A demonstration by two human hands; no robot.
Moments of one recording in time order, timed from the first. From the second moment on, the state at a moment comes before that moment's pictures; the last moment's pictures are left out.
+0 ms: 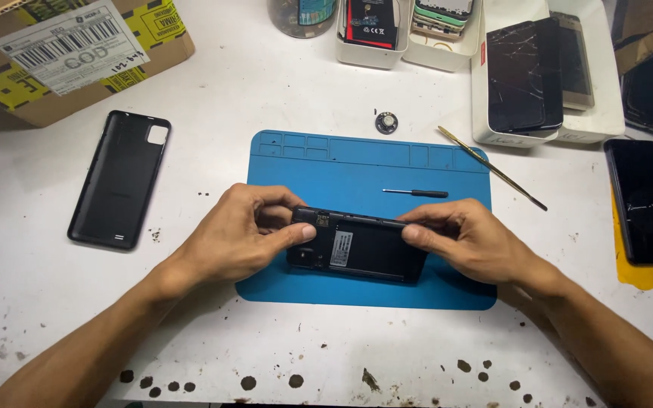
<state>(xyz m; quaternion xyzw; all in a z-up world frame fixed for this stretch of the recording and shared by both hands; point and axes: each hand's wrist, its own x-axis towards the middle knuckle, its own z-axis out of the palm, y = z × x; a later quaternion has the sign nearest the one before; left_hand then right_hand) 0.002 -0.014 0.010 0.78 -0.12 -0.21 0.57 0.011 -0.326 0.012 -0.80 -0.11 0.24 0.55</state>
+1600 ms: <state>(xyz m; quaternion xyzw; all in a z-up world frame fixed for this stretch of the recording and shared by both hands) -0.011 0.083 0.030 0.97 0.06 -0.10 0.19 0.207 -0.289 0.058 -0.93 -0.29 -0.11 0.18</state>
